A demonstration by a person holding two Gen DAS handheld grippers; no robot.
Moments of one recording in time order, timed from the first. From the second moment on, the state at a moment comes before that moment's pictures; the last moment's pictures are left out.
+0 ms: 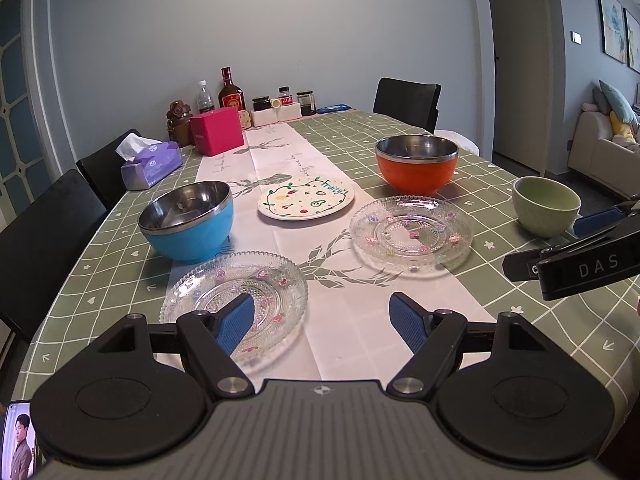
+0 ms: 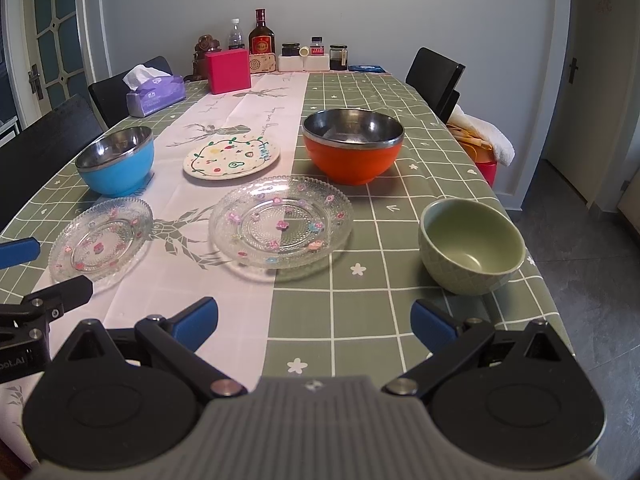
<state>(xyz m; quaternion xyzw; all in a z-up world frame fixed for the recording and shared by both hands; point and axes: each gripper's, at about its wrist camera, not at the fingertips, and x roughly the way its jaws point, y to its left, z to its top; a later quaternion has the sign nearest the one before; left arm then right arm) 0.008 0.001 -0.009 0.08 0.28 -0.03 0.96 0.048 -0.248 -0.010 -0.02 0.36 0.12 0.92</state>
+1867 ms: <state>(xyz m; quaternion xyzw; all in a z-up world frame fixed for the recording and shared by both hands) 0.009 0.007 -0.004 0.07 0.29 -0.04 0.95 0.049 -0.243 -0.014 -0.02 0.37 0.15 0.92</state>
